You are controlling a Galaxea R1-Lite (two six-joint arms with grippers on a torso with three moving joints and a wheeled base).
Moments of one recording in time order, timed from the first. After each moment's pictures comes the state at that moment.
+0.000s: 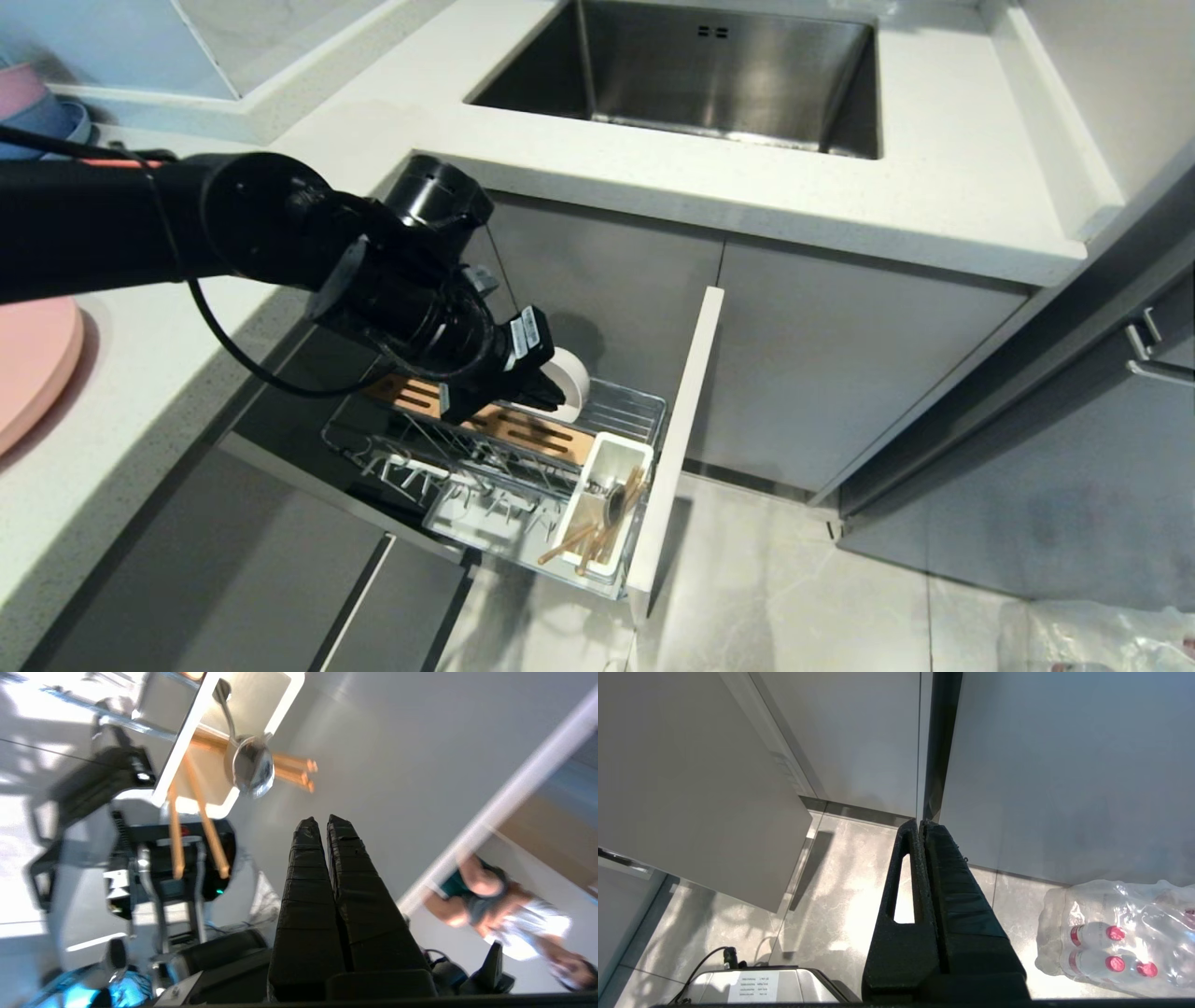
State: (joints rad) left arm -0.49 1.87 -1.73 0.72 -0.24 -0.71; right arm 0.00 0.00 0.00 0.00 -0.02 0.04
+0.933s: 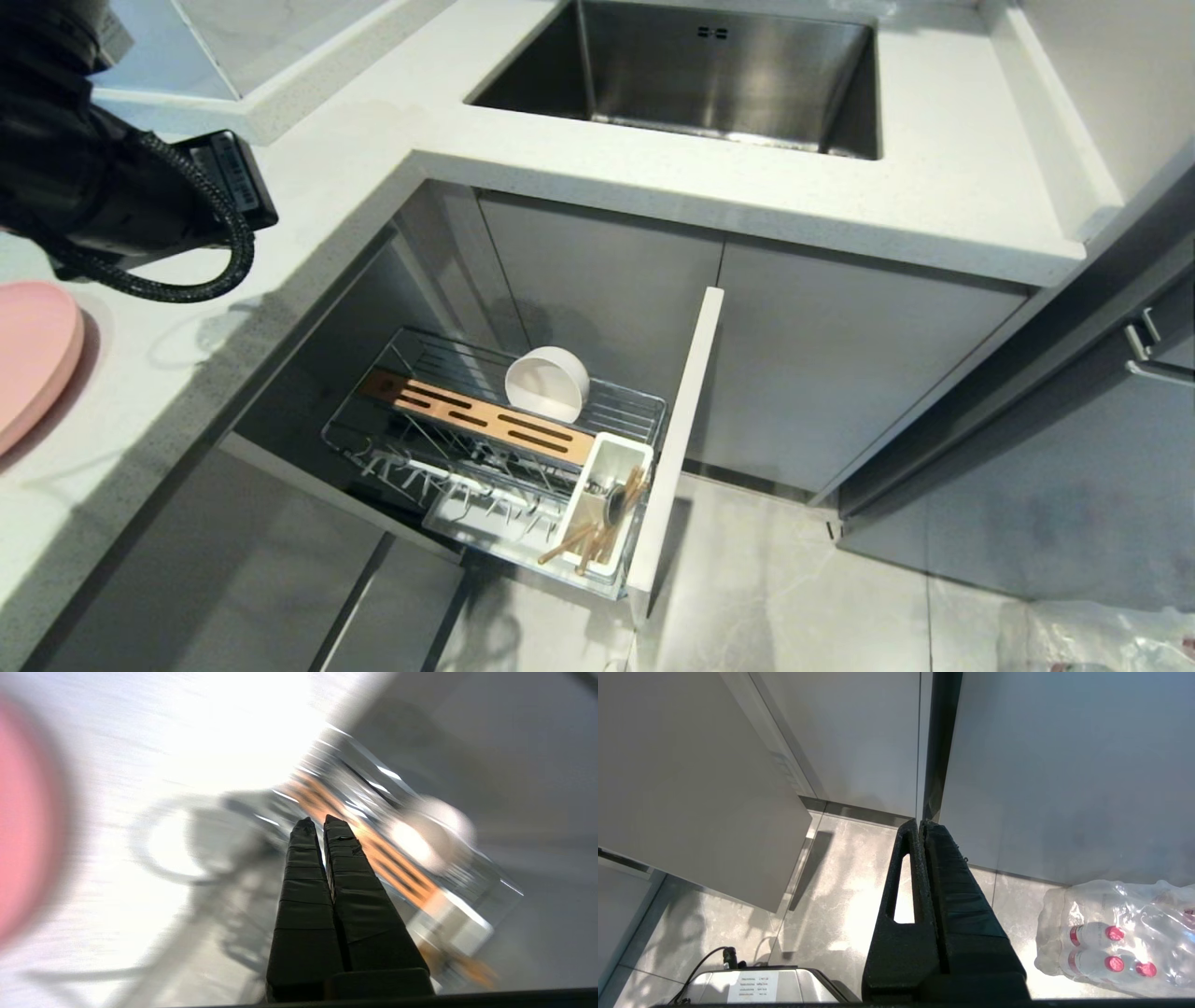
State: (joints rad) left arm -0.41 1.52 -1.78 0.79 0.66 -0.49; right arm 0.00 0.00 0.00 0.00 -0.02 0.04
